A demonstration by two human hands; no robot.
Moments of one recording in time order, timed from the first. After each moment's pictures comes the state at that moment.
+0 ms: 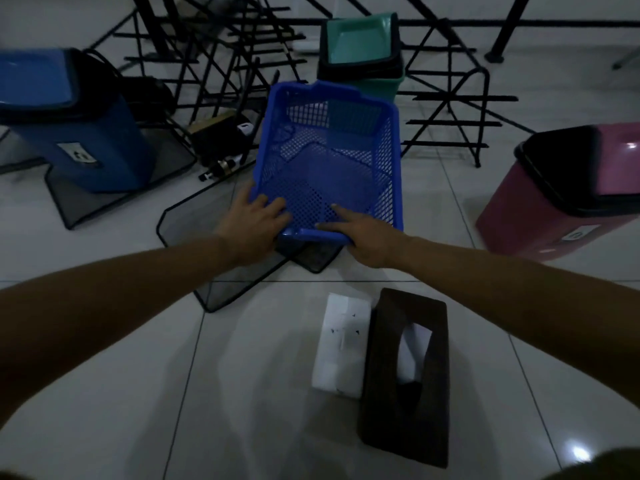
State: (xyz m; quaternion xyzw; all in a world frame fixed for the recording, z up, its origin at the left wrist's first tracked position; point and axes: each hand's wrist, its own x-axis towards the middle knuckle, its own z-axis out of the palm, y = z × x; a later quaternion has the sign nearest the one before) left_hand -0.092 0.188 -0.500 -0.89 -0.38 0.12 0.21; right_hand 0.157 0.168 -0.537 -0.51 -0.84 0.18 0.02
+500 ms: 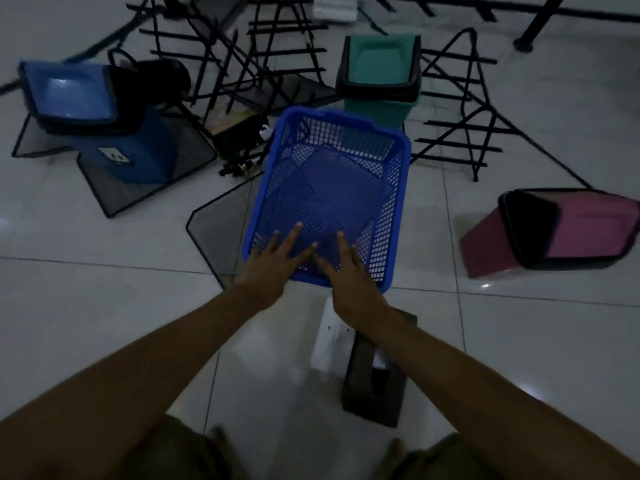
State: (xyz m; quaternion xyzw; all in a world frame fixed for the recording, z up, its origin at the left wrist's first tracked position) left_hand -0.089 0.145 -0.435 -0.84 -0.50 0.18 -0.11; right_hand 0.102 0.102 -0.458 -0.59 -0.77 0.24 0.03
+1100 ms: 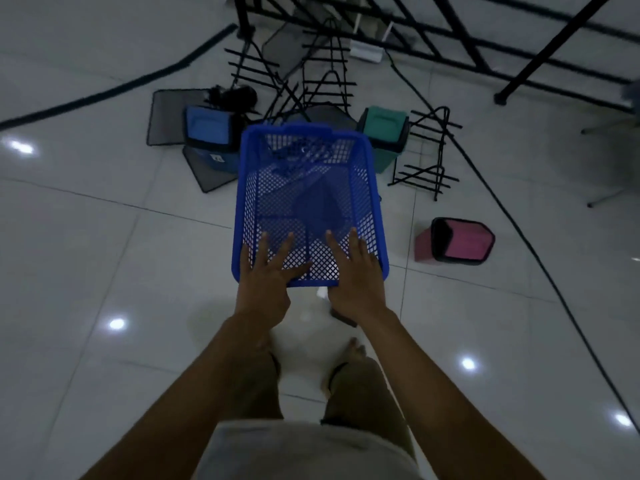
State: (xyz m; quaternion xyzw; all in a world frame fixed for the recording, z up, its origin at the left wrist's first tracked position) left_hand -0.148 -0.047 0.030 -0.76 -0.64 0.03 -0.16; right_hand 0.033 -0.026 0.014 -0.63 -0.72 0.27 -0.01
